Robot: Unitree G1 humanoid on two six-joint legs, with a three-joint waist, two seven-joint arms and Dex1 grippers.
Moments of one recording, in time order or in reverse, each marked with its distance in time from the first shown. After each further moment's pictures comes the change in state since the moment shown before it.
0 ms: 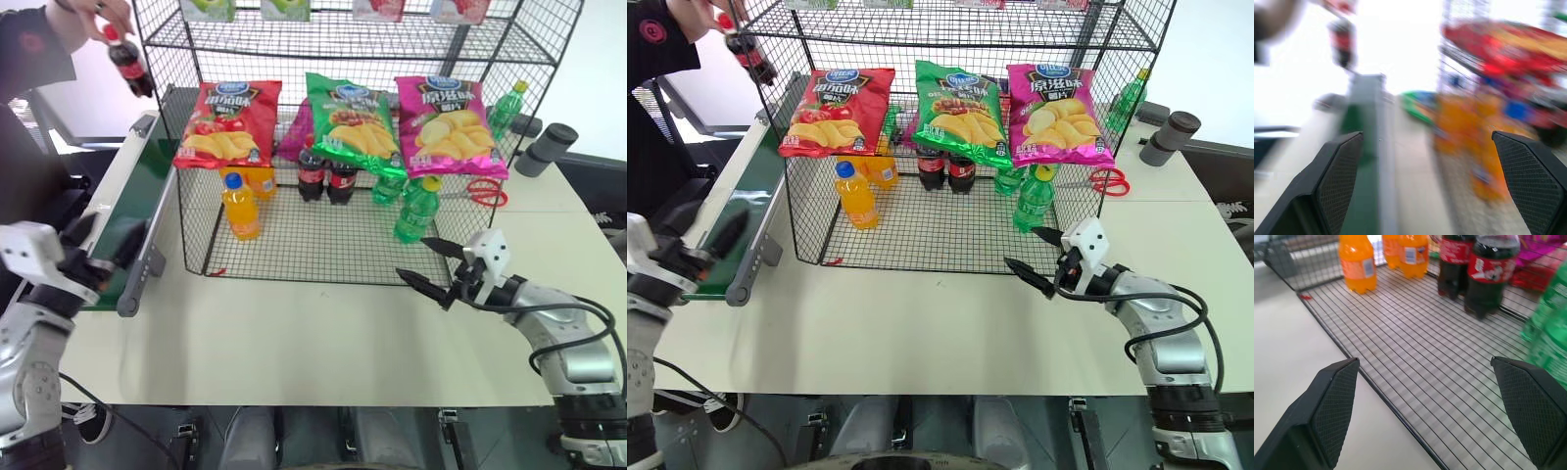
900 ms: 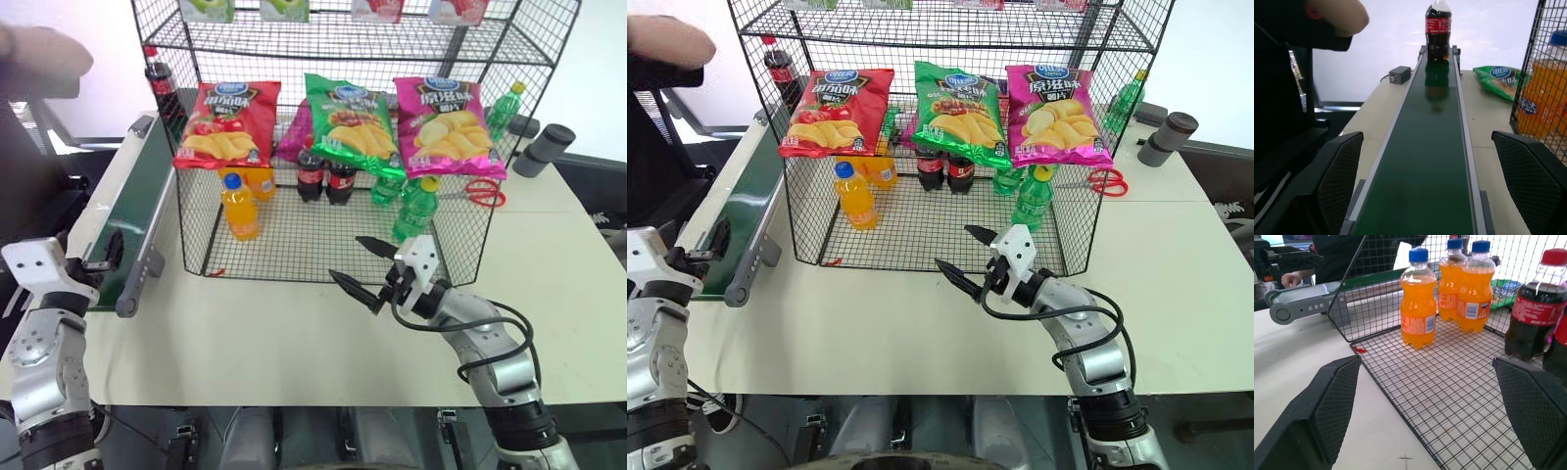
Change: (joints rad) left arm -0.038 -0.077 -0.124 0.225 0.167 -0.168 0.097; right arm -0.011 0.249 0.212 -0.133 -0.089 -0.013 -0.180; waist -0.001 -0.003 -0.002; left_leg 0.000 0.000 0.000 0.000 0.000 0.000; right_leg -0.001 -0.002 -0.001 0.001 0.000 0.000
